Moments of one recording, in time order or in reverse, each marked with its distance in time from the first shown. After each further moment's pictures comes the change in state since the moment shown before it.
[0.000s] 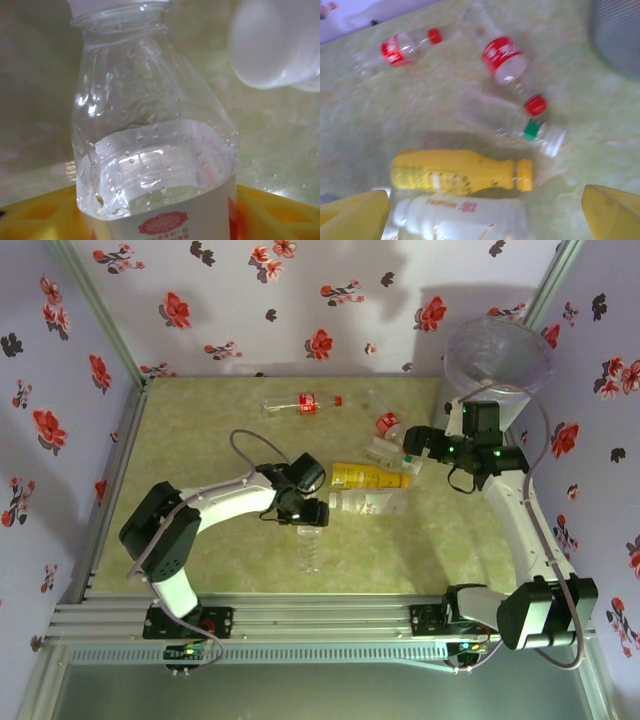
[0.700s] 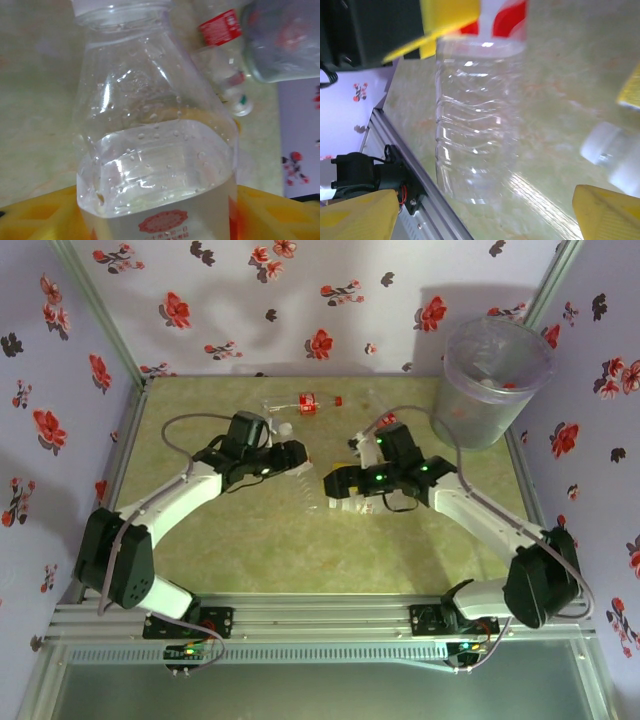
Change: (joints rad) left arm 0.295 -0.225 -0.055 0.372 0.229 -0.082; right arm 0.503 0.168 -0.105 0.254 -0.303 0.149
